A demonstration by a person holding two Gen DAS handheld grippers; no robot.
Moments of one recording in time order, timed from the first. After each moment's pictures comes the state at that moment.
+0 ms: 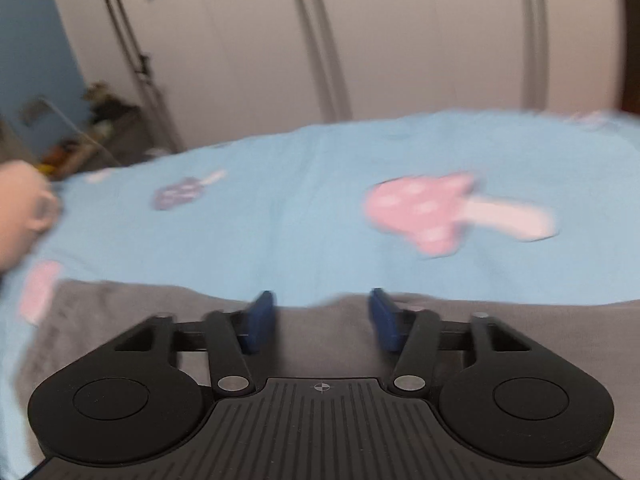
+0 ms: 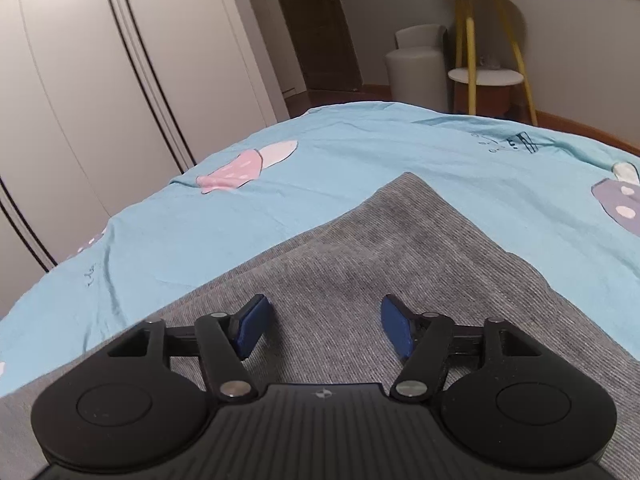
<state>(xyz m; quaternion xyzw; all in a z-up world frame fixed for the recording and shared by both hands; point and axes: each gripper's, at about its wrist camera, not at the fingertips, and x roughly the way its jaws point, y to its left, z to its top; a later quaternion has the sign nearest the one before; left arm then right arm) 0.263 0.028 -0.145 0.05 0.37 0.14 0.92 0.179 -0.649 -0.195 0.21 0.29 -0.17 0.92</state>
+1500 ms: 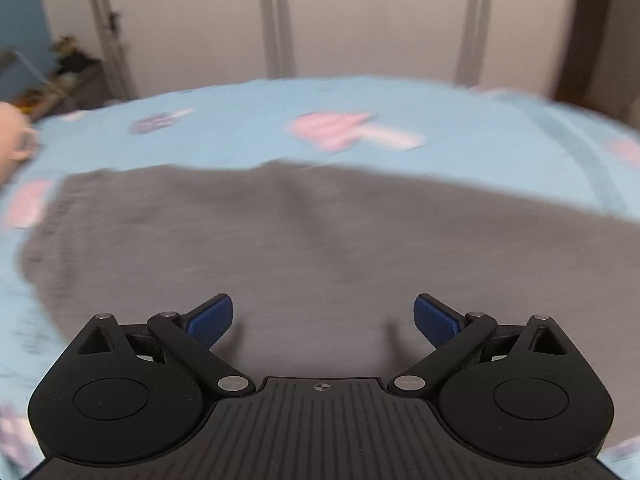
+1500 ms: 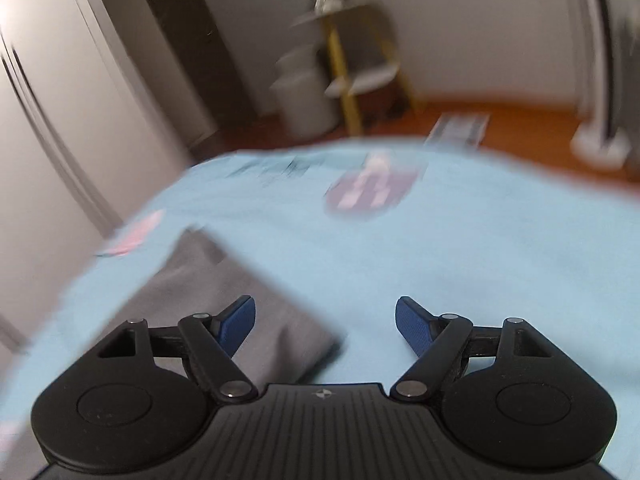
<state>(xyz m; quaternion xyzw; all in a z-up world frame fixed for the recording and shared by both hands) 0.144 -0.023 -0.114 -0.03 0.42 0.05 0.91 -0.008 -0.723 -0.162 0.36 0.27 -0.24 0.86</state>
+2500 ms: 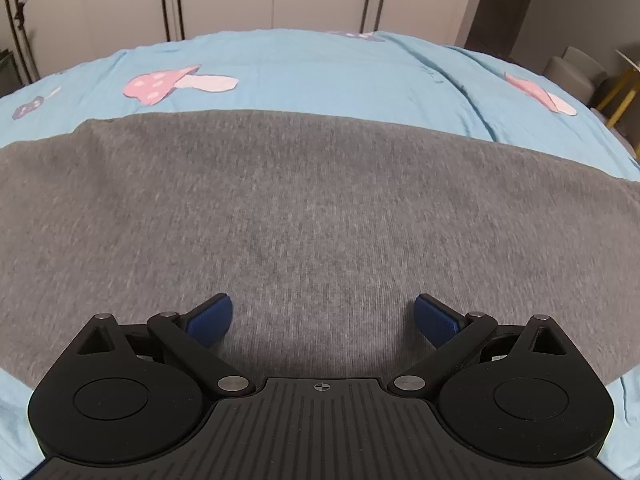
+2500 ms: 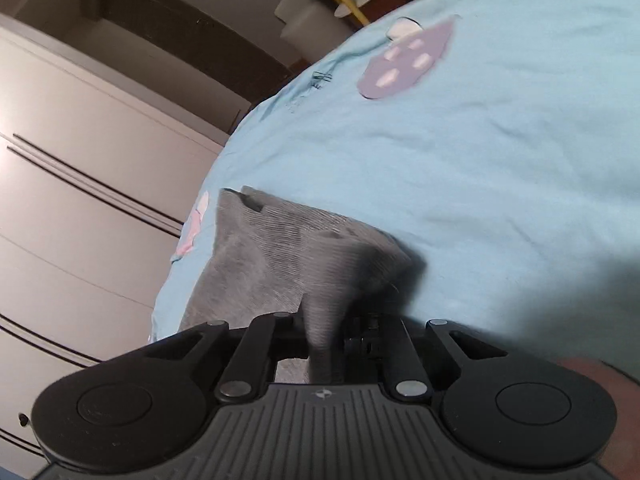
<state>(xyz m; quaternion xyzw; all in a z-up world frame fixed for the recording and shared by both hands) 0.146 -0.130 -0.156 -0.02 0.47 -0.04 0.88 0.021 -0.735 -0.223 0.53 0.23 -0.16 0.80</state>
